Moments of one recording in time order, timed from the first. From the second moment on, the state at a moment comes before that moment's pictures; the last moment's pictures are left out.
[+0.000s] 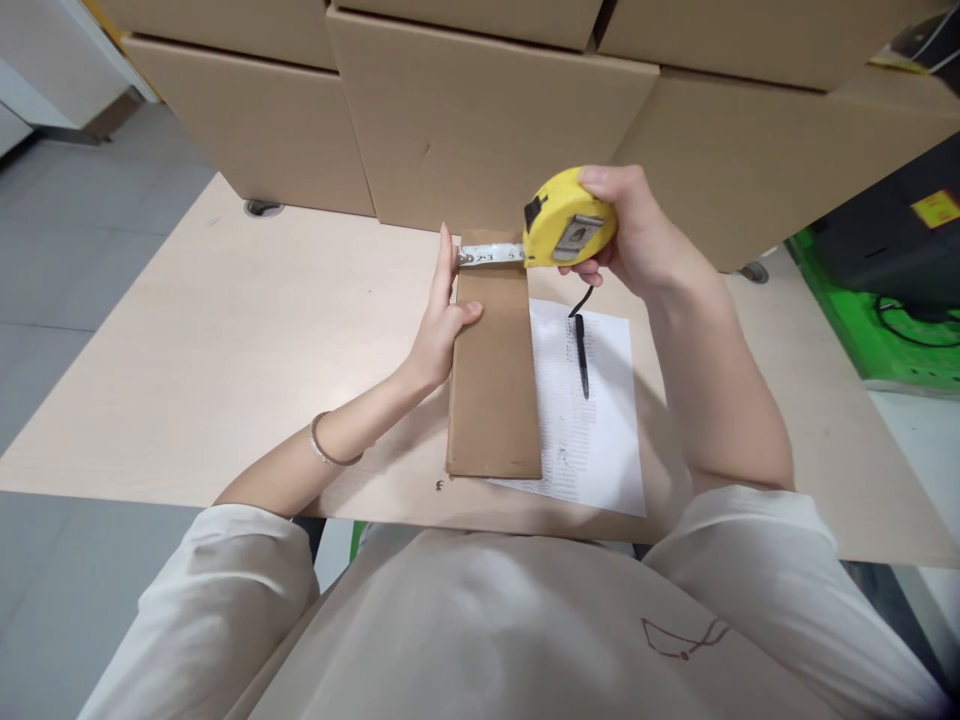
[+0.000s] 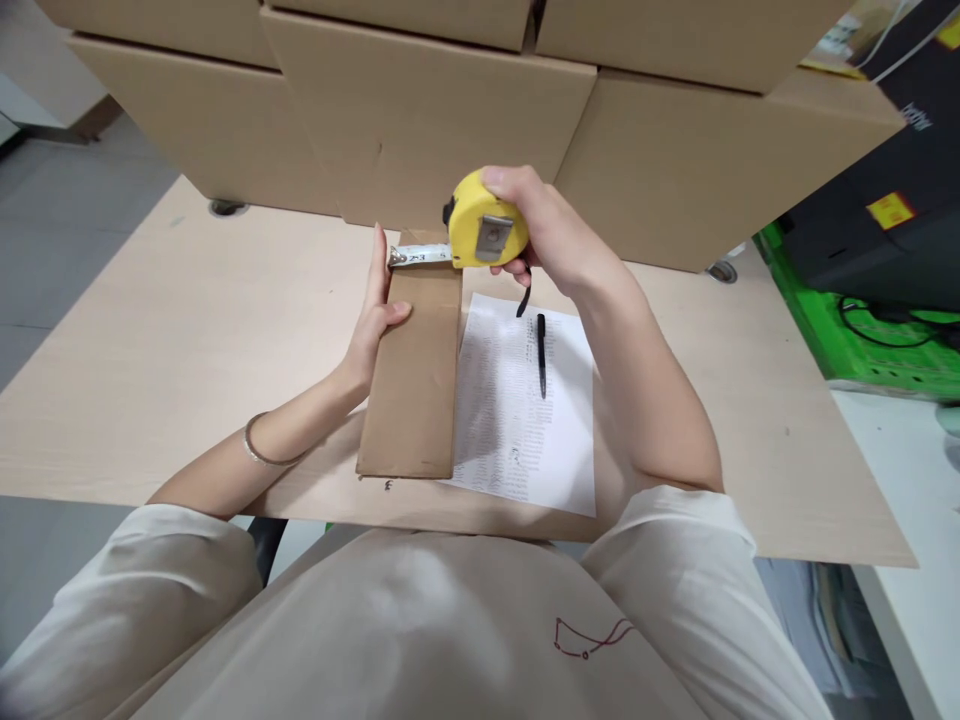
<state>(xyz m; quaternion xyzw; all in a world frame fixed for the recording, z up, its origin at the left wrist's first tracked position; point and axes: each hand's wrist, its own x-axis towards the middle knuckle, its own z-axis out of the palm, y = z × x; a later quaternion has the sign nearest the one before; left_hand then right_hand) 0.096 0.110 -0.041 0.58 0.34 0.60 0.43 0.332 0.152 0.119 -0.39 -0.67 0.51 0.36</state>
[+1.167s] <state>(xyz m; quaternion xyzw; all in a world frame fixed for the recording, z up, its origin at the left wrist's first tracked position) 0.039 0.065 -0.062 0.55 0.58 0.48 0.36 0.247 0.145 0.052 -0.40 -0.70 0.54 0.24</state>
